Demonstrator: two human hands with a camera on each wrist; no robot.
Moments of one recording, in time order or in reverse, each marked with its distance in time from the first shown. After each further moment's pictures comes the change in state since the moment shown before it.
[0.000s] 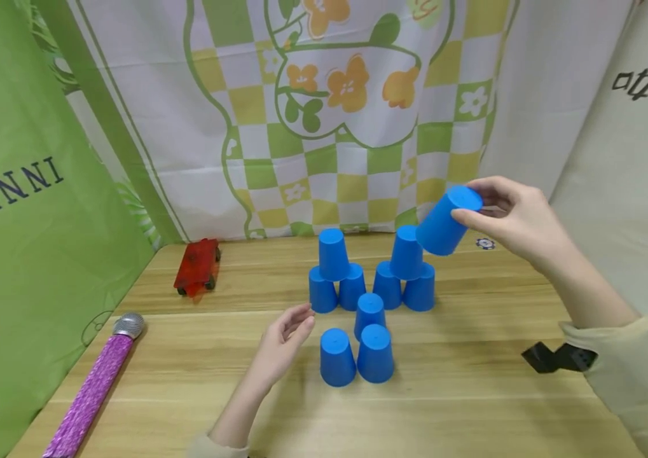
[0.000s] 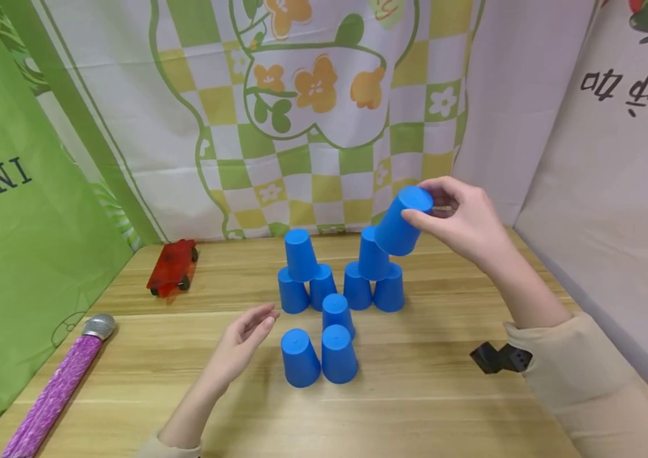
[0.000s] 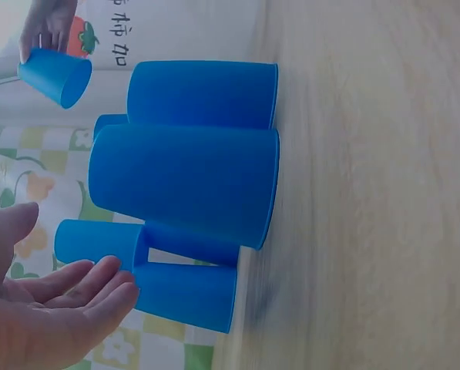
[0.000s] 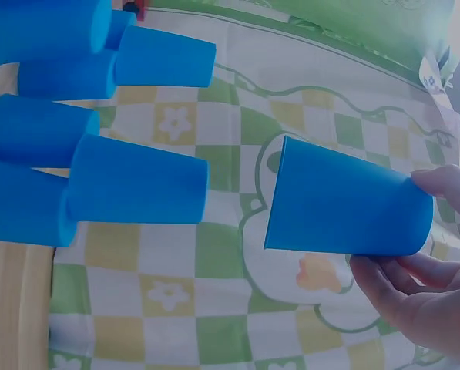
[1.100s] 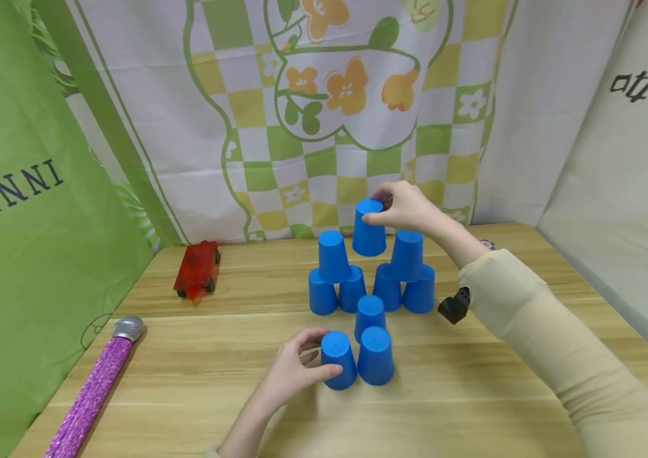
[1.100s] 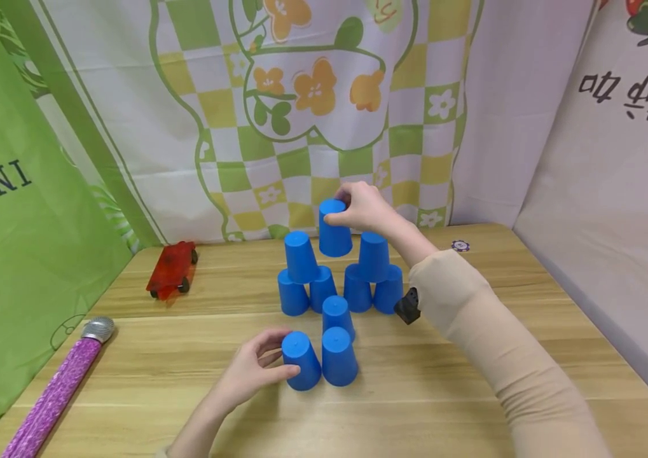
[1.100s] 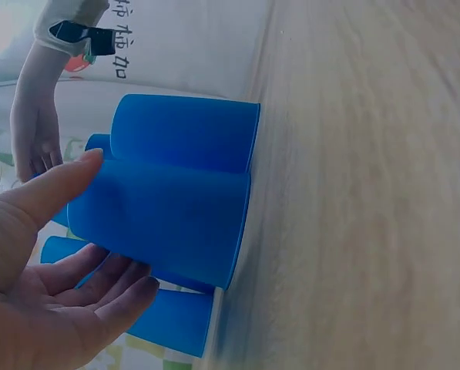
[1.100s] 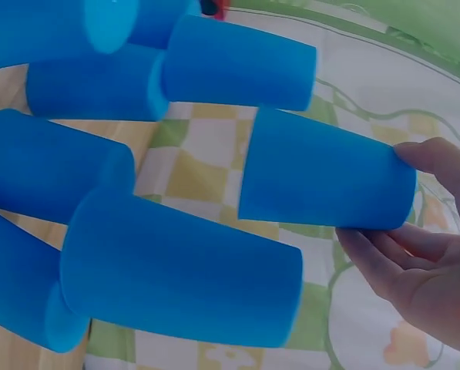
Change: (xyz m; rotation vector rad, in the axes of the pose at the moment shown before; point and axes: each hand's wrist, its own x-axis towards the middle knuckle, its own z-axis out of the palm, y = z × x) left_hand -0.013 -0.010 0.014 0.023 -0.204 -0.031; right_hand 0.092 -0.021 0.092 -0.178 -0.270 -0.155
